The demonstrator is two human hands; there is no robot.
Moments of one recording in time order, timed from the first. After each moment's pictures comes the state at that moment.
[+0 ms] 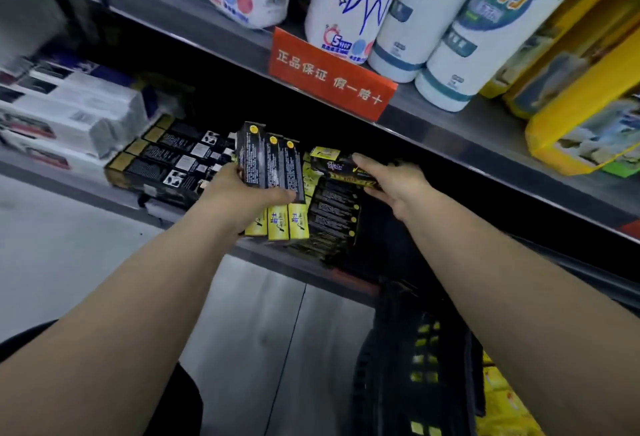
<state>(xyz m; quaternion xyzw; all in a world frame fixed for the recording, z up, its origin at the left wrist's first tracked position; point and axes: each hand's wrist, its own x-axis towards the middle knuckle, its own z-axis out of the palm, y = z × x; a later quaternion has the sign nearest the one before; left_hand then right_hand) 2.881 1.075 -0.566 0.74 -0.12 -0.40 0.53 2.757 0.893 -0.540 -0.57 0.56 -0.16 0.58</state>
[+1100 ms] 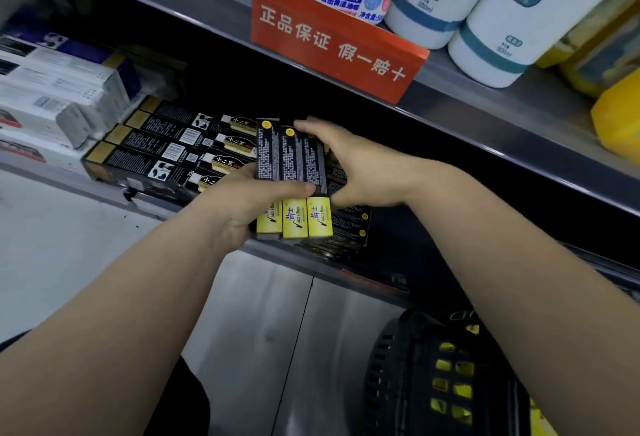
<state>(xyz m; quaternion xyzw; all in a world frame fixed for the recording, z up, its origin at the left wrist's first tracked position) 2.882 1.046 -0.574 0.62 -0.06 -0.54 0.56 2.790 0.900 -0.528 -0.94 0.15 0.17 0.26</state>
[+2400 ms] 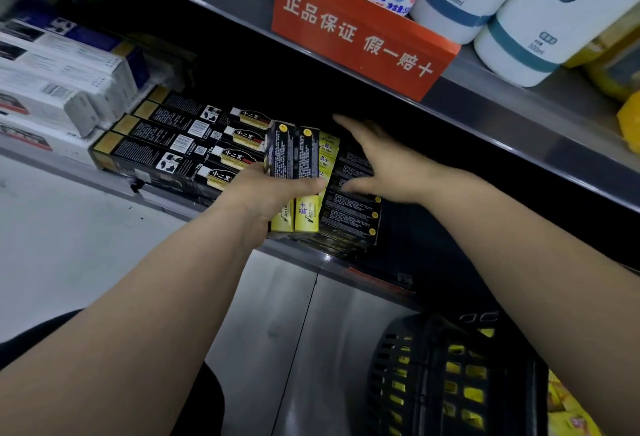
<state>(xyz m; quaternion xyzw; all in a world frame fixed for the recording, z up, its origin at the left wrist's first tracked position) 2.877 1.039 -0.582 0.67 -0.04 -0.48 0.57 2.782 0.875 -0.556 -0.95 0.21 0.13 0.21</state>
